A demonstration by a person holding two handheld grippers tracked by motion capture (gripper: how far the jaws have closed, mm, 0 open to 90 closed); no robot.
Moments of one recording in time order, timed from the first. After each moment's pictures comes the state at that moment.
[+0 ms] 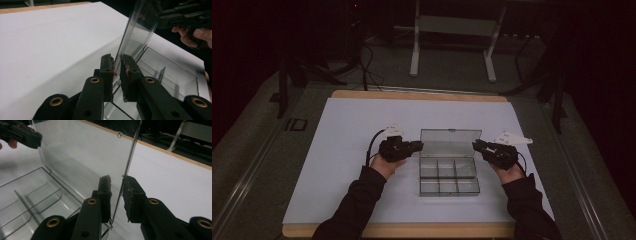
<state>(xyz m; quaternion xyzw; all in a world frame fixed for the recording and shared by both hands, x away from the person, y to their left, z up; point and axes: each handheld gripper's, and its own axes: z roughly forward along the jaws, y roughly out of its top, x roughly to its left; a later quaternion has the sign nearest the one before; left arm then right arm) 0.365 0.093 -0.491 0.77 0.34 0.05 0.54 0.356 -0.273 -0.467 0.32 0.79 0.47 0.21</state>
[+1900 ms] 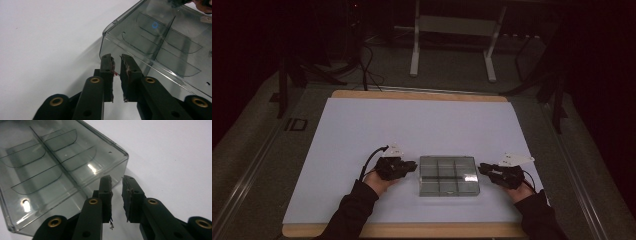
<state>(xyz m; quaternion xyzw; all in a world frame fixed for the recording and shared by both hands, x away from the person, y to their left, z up) 0.332 0.098 -0.526 0.82 0.32 0.06 0.46 0.327 -0.306 -0.515 0.28 0.85 0.42 0.16</state>
